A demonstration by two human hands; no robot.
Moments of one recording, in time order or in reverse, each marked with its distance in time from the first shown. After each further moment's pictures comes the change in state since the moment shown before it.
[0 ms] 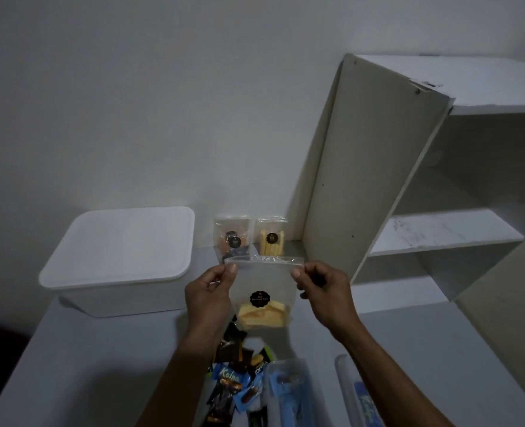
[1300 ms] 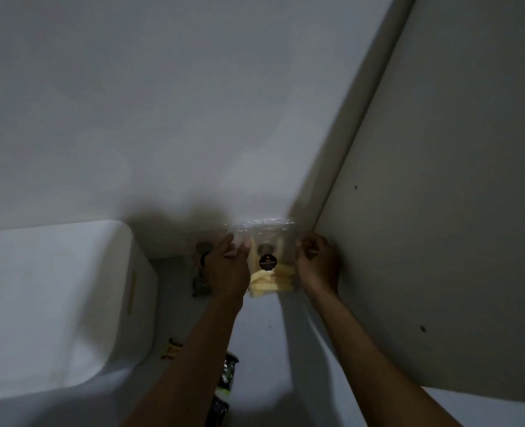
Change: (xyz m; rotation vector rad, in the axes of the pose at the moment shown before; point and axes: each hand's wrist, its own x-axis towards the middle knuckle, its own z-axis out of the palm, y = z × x) left_hand 0.225 -0.084 0.162 0.239 0.074 -0.242; right_hand 0.261 0.159 0.056 -0.189 0.290 0.379
